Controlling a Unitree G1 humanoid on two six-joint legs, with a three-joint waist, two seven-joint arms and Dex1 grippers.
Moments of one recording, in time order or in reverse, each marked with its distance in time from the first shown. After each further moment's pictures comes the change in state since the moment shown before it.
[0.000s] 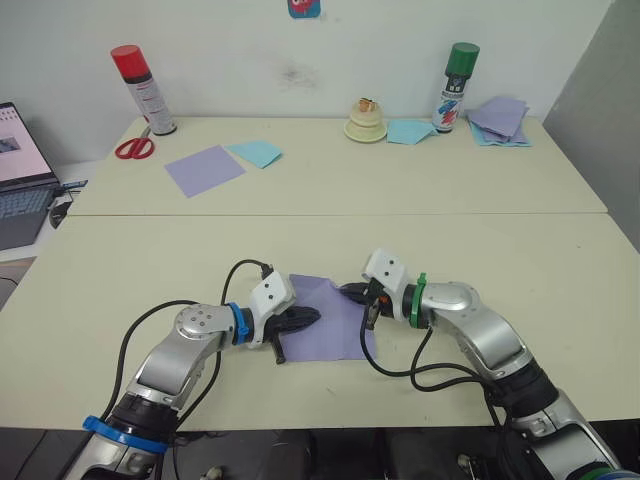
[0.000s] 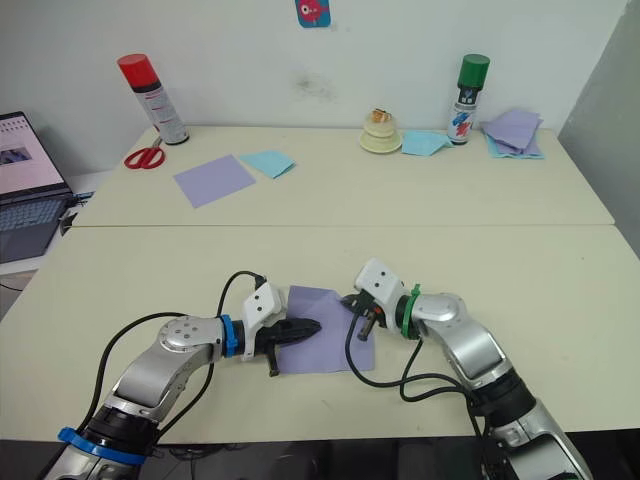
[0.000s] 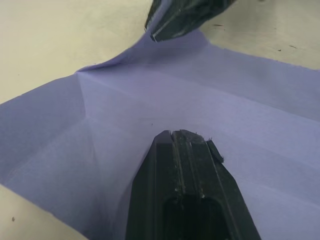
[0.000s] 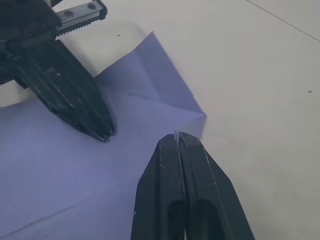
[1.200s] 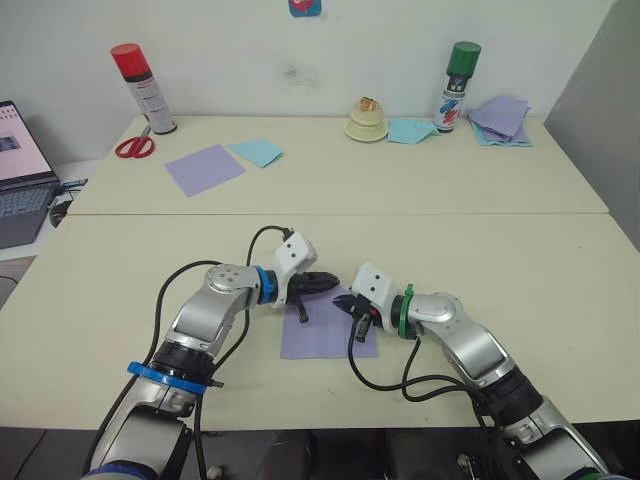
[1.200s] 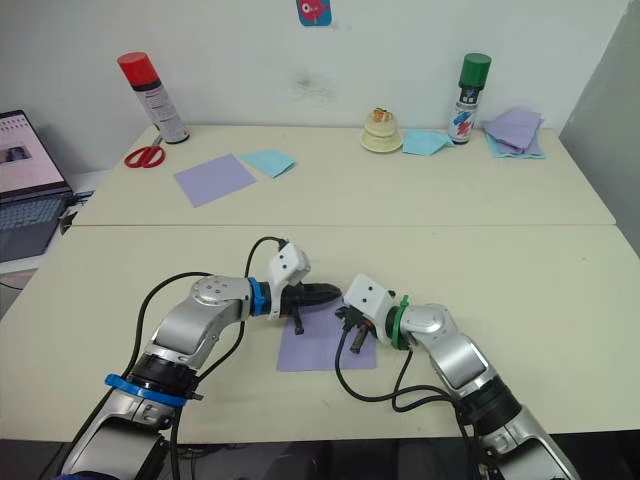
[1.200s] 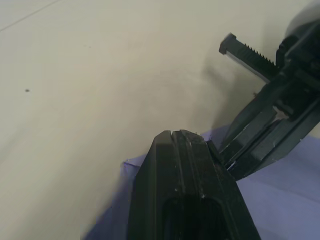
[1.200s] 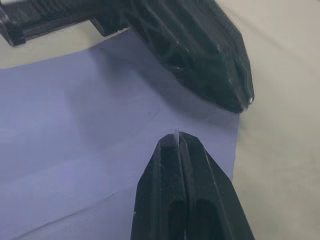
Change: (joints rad) left arm -0.289 -0.132 -0.049 0.226 0.053 0.047 -0.030; right arm 0.019 0.056 0.044 0.071 -0.115 -0.062 -0.009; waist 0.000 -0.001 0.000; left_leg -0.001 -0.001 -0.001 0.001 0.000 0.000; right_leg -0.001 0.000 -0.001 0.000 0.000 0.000
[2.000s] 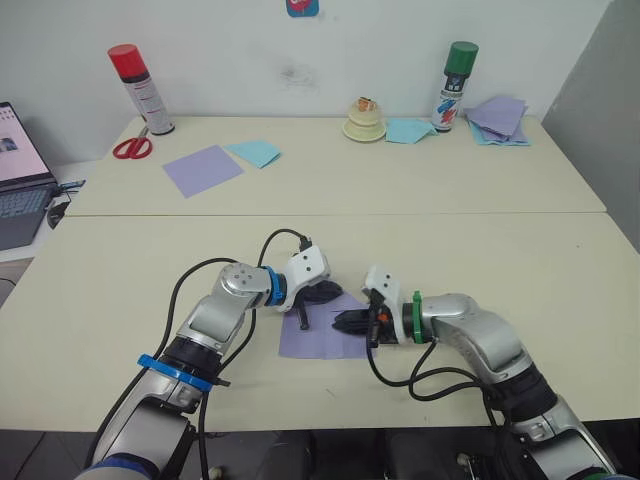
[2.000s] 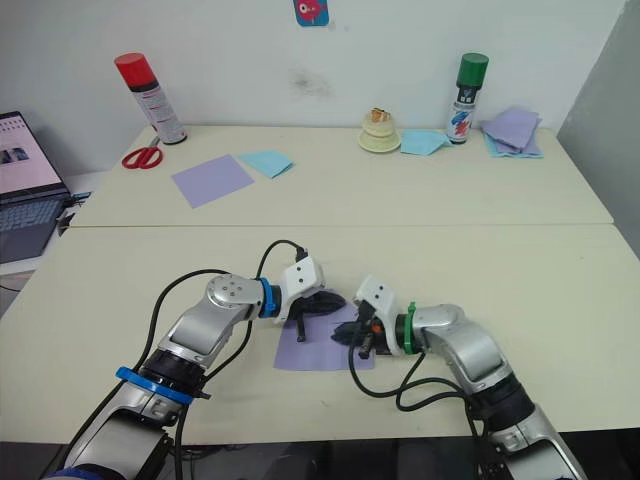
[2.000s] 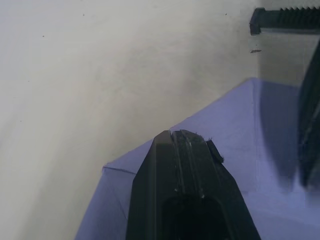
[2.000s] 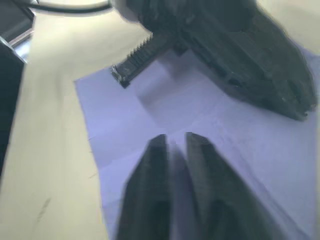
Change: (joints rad) left arm -0.023 0.004 -0.068 0.048 0.136 -0.124 -0.041; right arm -0.009 -0.036 -0.124 -0.077 0.278 0.309 0.196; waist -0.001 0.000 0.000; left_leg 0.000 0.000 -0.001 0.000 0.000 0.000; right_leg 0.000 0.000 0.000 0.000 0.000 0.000
